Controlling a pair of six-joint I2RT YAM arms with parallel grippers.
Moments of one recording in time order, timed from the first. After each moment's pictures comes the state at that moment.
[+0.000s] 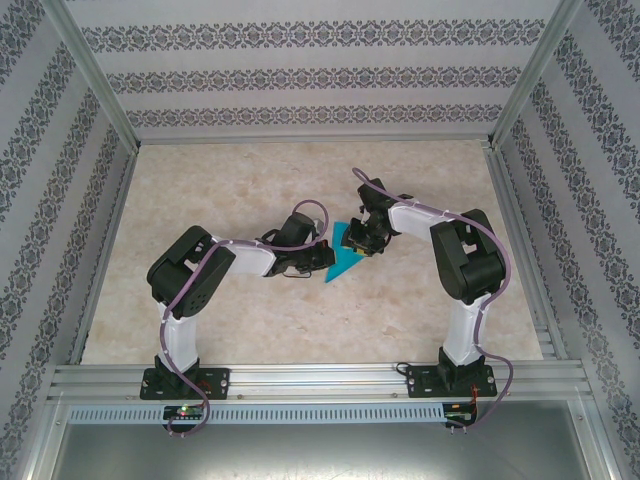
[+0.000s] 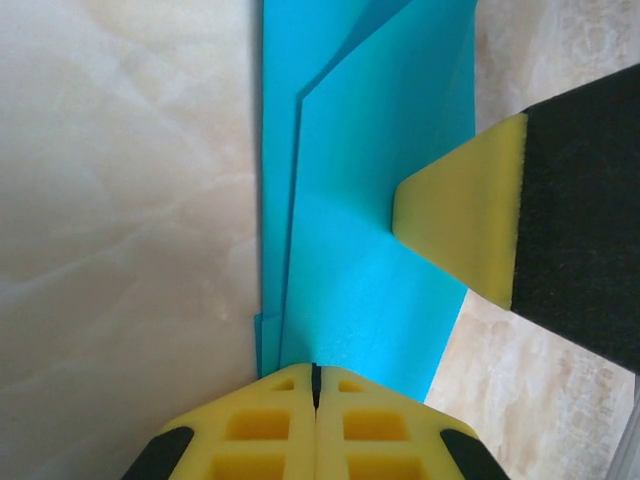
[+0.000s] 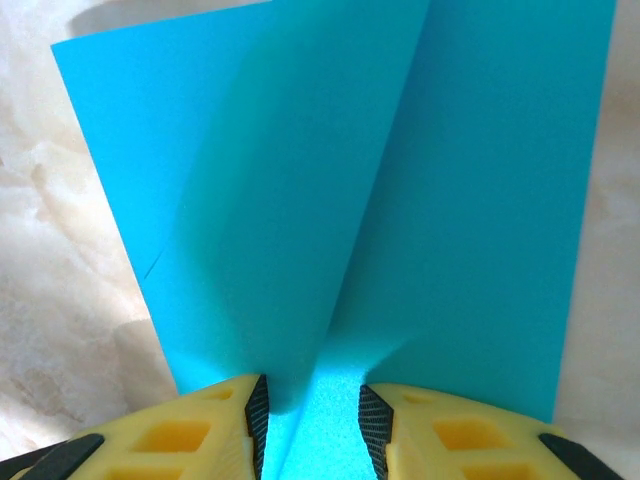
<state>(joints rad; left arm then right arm) -0.63 1.95 0.98 0.17 0.37 -0.84 0.38 1.95 1.22 -0.56 -0.35 0.69</state>
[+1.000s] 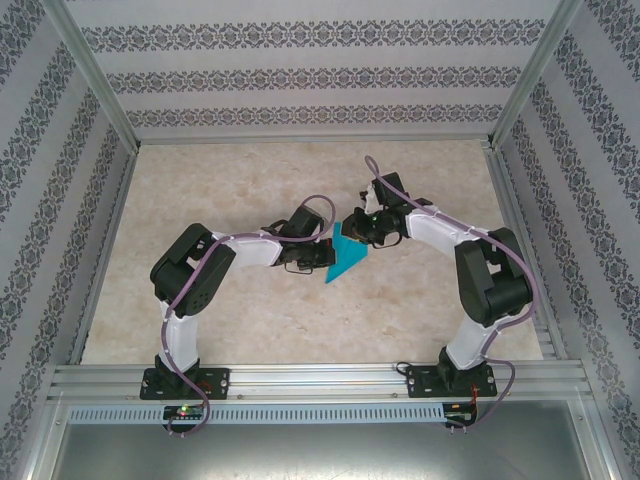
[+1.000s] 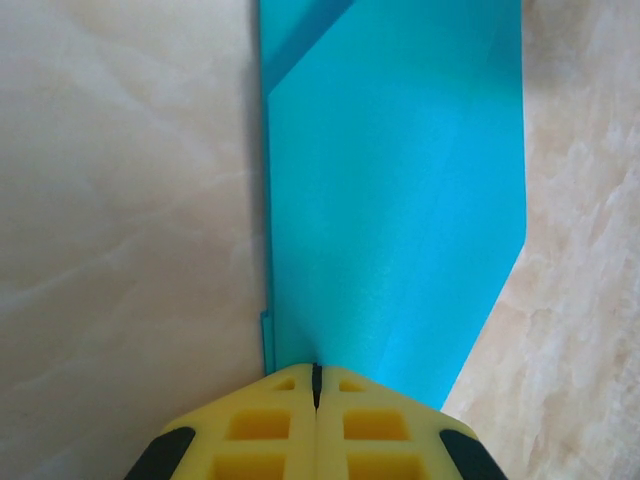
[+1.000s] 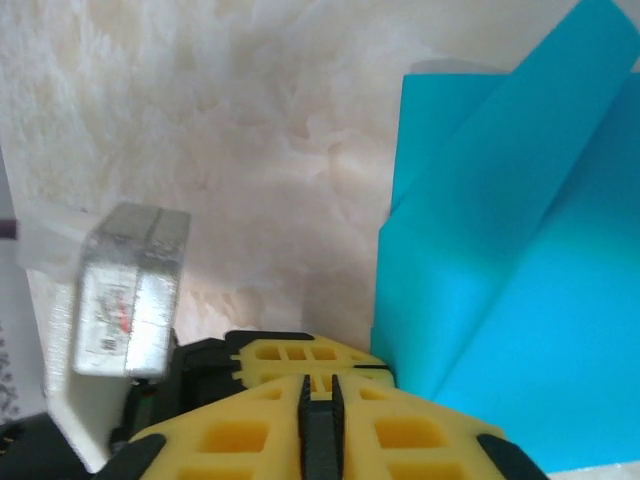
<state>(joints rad) -0.64 1.98 1.12 -0.09 0.34 -0.74 0.35 1.75 1.10 -0.36 -0.56 0.64</state>
